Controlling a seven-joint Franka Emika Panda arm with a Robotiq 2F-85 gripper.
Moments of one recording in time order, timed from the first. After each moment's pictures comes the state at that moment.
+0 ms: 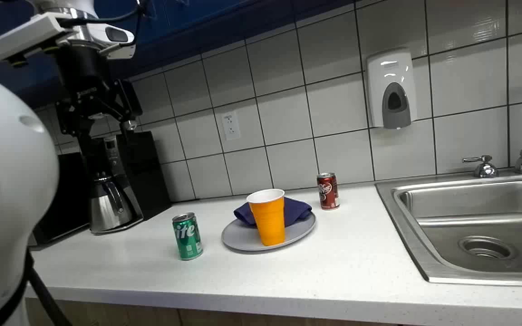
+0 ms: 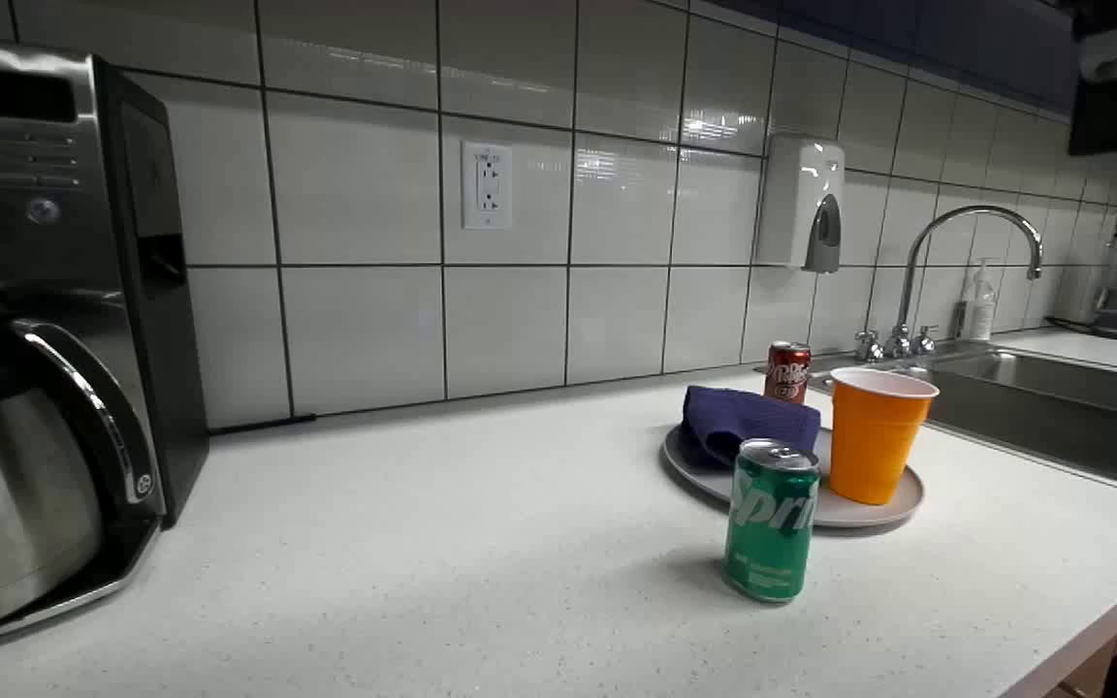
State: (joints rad) arm 0.19 -0.80 0.21 -2.59 0.10 1.76 0.13
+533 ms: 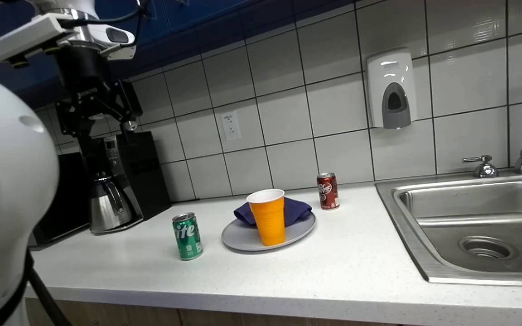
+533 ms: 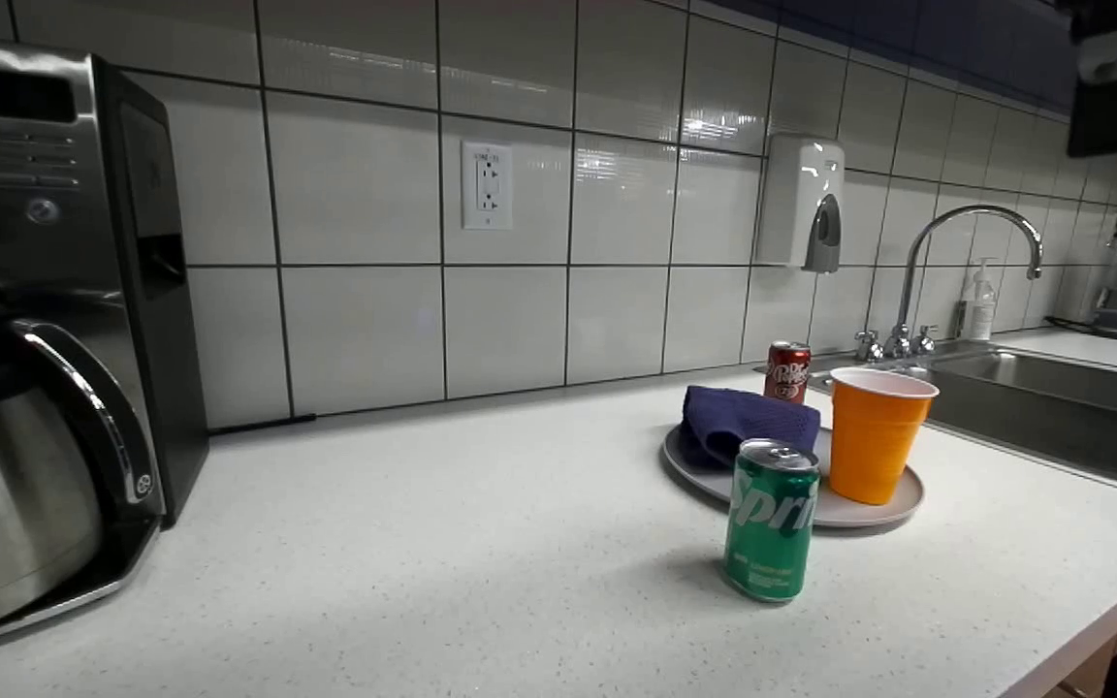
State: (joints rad) arm 0.19 -0.80 0.21 -2.59 0.10 1.76 0.13
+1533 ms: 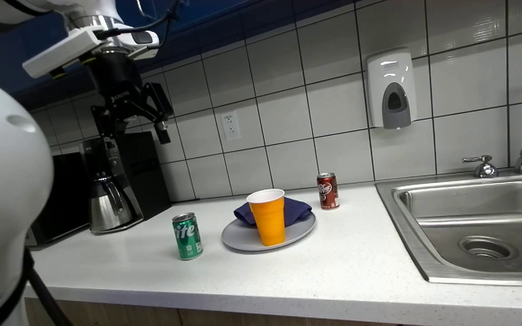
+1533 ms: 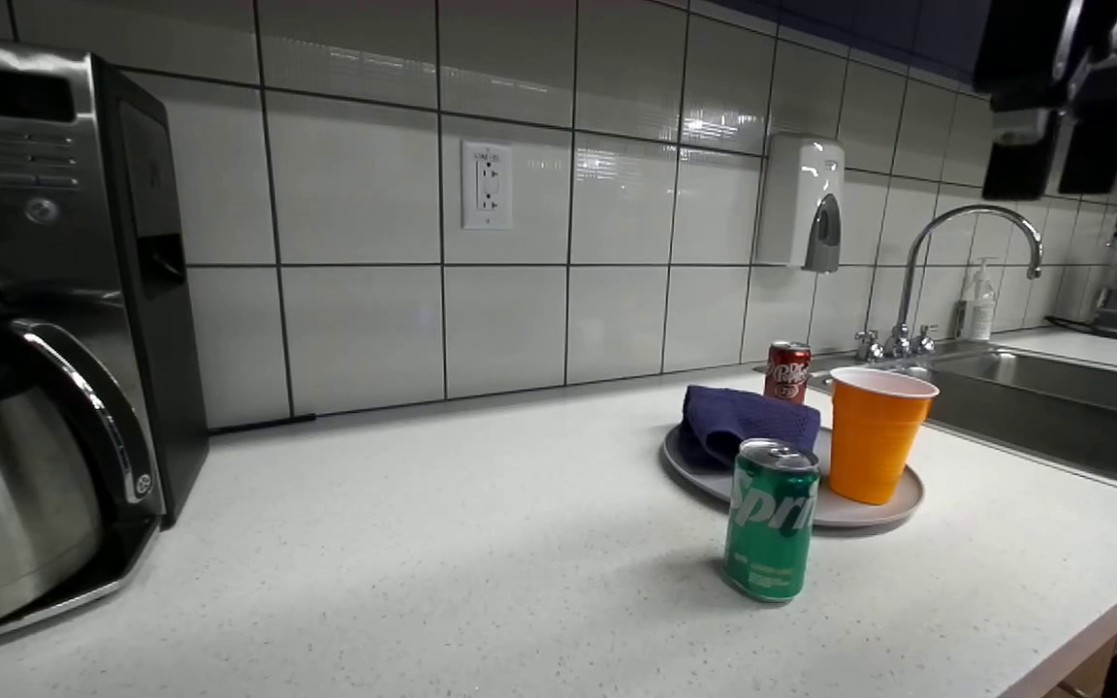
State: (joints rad) arm 0.14 -0.78 0.16 -2.64 0.00 1.91 0.13
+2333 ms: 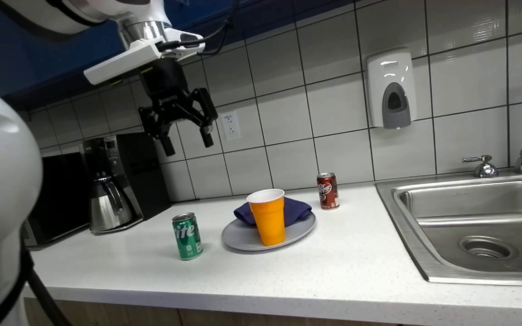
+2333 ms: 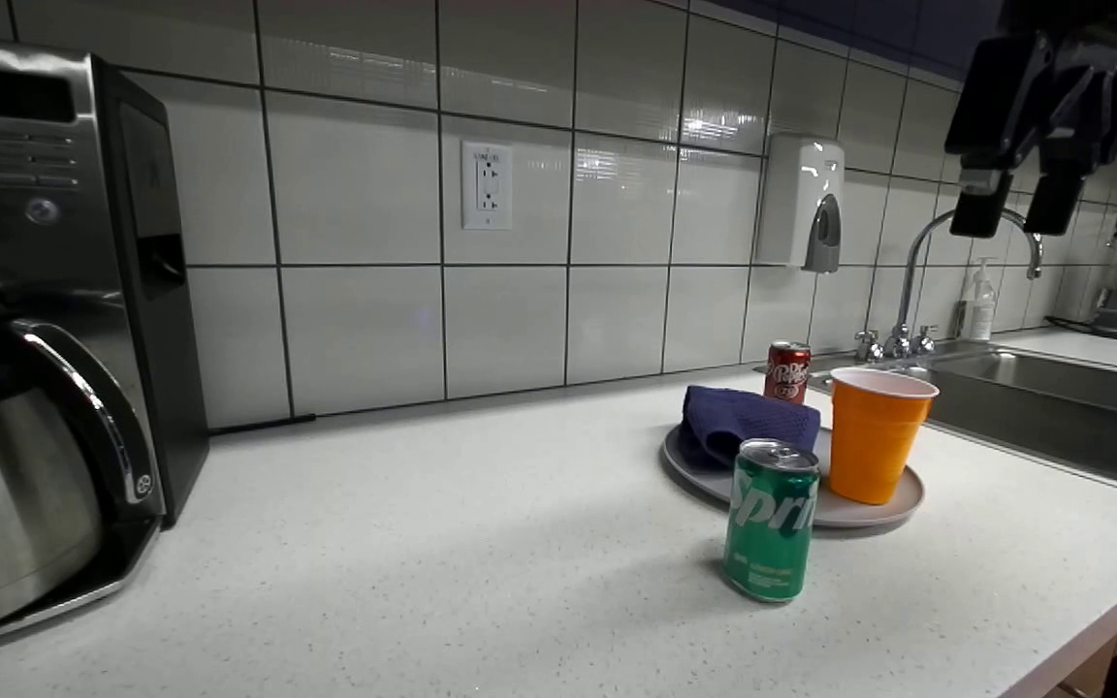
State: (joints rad) arm 0.06 -0.72 0.02 -2.67 -0.05 2.08 0.02
